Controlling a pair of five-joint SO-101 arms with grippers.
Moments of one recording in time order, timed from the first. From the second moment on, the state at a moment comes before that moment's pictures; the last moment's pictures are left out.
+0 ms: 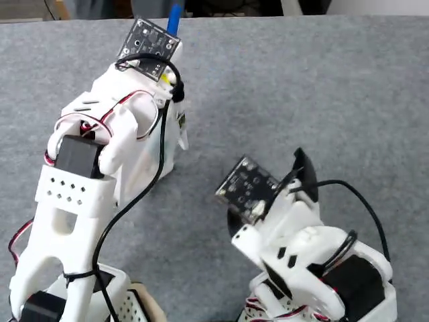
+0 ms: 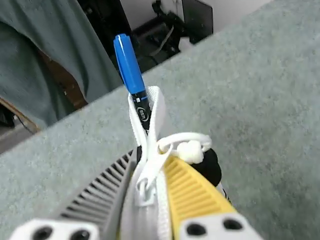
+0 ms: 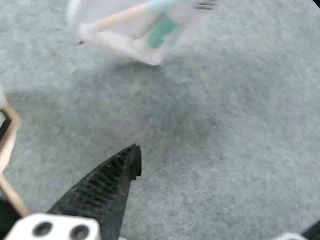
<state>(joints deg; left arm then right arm) 11.6 -32.7 10.2 58.1 -18.7 -30.8 -67.8 25.5 99.1 19.2</state>
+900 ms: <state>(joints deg) 22.0 -56.0 21.2 76.9 -10.0 -16.8 -68.0 26.1 69.0 32.2</state>
